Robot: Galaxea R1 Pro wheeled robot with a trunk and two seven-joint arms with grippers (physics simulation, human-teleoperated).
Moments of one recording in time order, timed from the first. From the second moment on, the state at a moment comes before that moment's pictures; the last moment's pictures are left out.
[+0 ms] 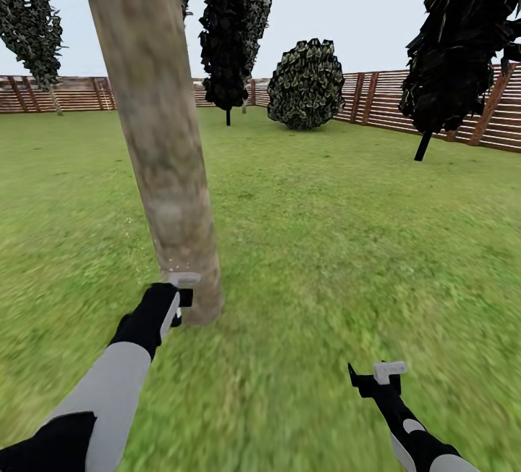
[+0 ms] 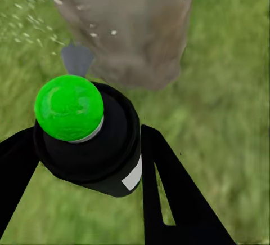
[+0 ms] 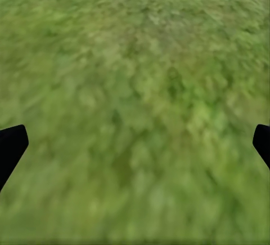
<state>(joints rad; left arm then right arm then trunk) -0.86 -0.08 0.16 -0.70 -0.19 0.66 0.10 -0.58 -0.10 -0.30 -0.17 0.31 -0.53 0.07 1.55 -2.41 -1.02</state>
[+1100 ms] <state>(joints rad) -0.87 -0.09 0.15 -0.97 -0.19 0.87 -0.01 -0.58 -0.10 -0.30 -0.17 0.31 -0.53 0.07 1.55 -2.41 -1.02</state>
